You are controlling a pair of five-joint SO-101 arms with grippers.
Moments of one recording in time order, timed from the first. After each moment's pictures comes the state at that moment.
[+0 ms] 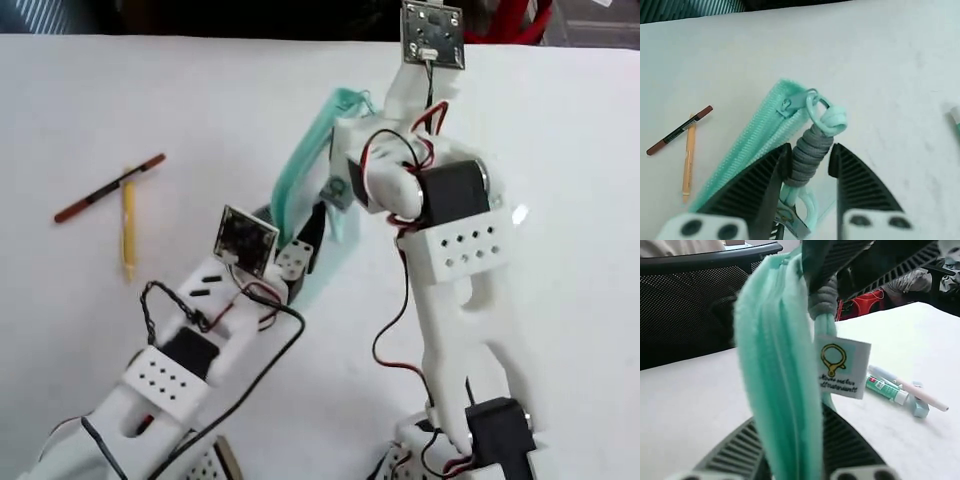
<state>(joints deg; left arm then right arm) 26.2 -54.0 78.0 -1.1 1.6 -19.6 -14.5 -10.5 77.5 -16.3</state>
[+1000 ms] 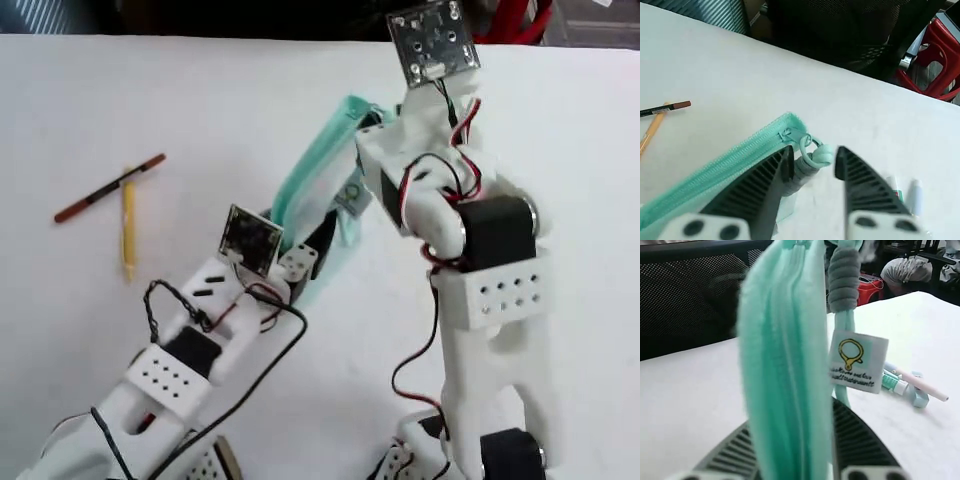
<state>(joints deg) 26.4 -53.1 78.2 -0.8 1.5 -16.3 -22.4 -11.4 75.7 9.9</state>
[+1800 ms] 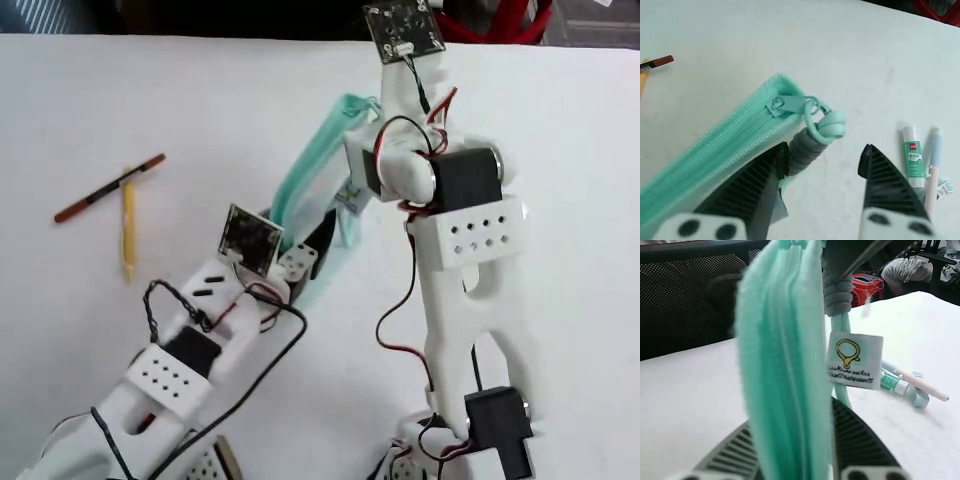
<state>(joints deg) 26.3 -53.1 78.2 -0.8 1.5 -17.3 -11.3 -16.3 84.0 4.1</state>
